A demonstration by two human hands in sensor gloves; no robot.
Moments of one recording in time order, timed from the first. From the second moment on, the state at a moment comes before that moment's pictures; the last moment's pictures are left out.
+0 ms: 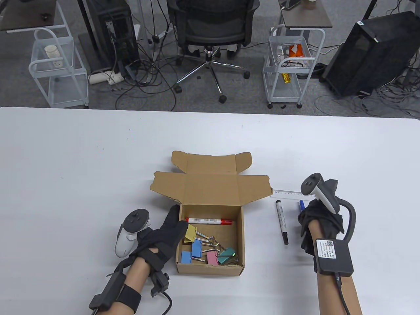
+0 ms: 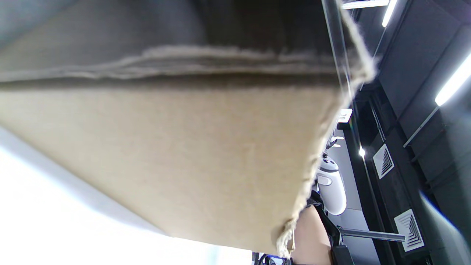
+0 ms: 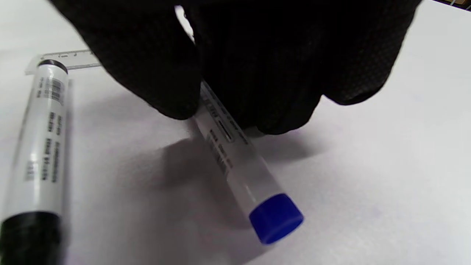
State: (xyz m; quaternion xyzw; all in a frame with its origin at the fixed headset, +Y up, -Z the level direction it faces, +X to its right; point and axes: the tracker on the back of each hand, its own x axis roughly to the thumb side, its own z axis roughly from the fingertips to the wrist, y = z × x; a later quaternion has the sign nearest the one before) left_hand -0.175 -0.752 -0.281 -0.30 -0.15 0.62 0.71; right_hand 0.269 -0.701 -0.366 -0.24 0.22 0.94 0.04
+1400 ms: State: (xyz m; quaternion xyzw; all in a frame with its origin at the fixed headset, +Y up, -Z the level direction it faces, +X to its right) left_hand -0.176 -0.752 -0.283 -0.30 -0.15 0.61 0.72; right_hand 0.170 -0.587 -0.299 -0.03 0.02 1.00 0.01
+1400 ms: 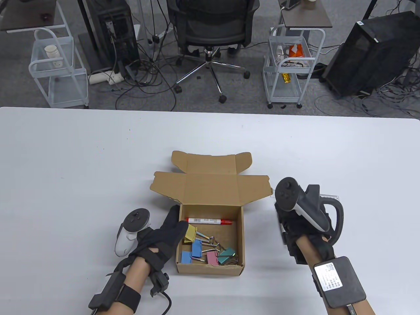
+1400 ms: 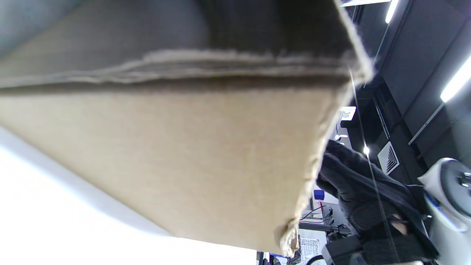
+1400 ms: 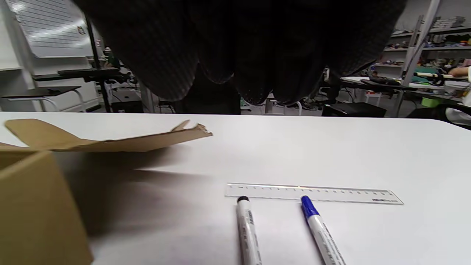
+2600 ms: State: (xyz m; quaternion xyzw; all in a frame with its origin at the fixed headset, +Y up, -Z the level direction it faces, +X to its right) left_hand -0.176 -0.752 -0.284 -0.31 -0.15 0.61 0.72; right_hand 0.039 -0.596 -0.263 0.16 0.05 0.99 -0.03
